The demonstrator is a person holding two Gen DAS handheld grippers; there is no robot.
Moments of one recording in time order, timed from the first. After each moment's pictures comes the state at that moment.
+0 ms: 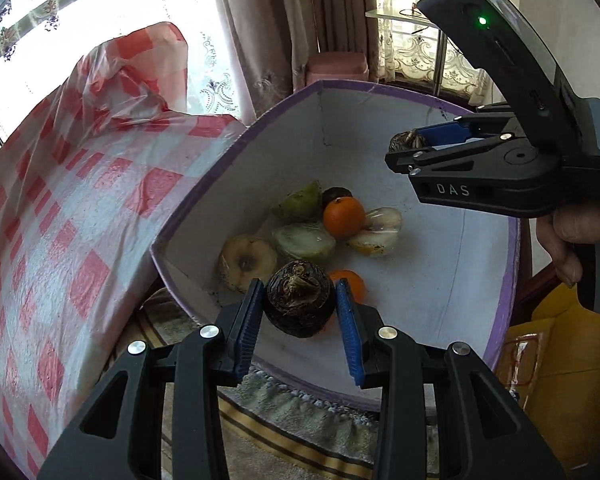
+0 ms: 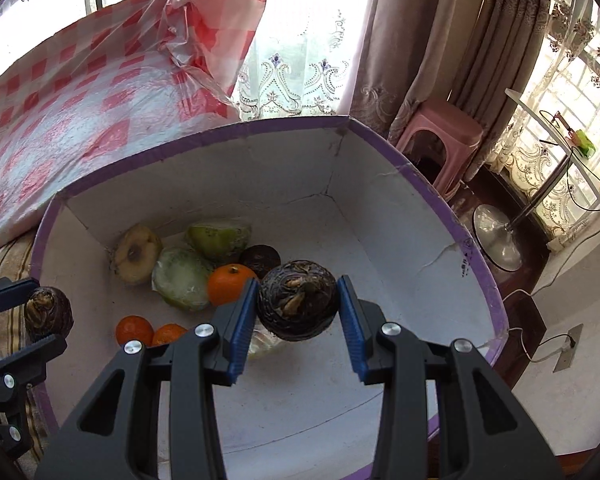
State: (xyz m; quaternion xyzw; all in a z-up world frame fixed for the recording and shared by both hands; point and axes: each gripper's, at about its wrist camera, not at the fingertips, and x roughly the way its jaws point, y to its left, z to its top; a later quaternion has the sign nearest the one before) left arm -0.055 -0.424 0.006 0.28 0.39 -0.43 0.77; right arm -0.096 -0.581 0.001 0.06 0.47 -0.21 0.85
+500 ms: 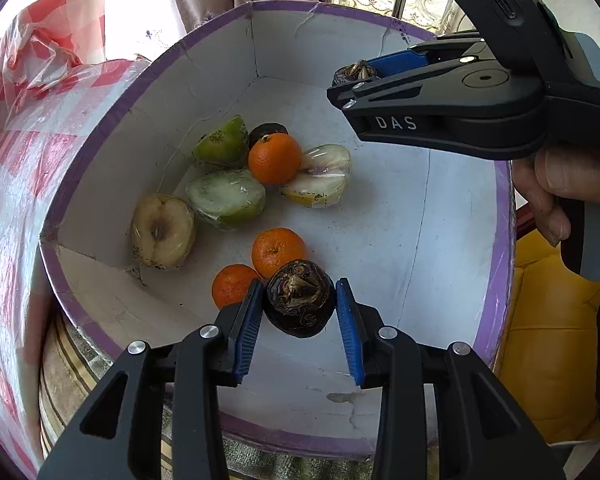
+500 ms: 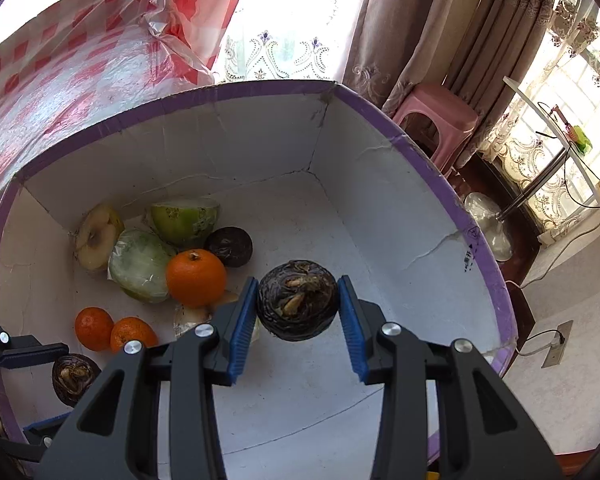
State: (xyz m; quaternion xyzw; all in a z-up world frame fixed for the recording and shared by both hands) left arm -0.060 -0.460 -0.040 0.32 0.48 -0.47 0.67; right arm -0.086 -0.599 -0.026 0.05 0.50 -0.22 0.83
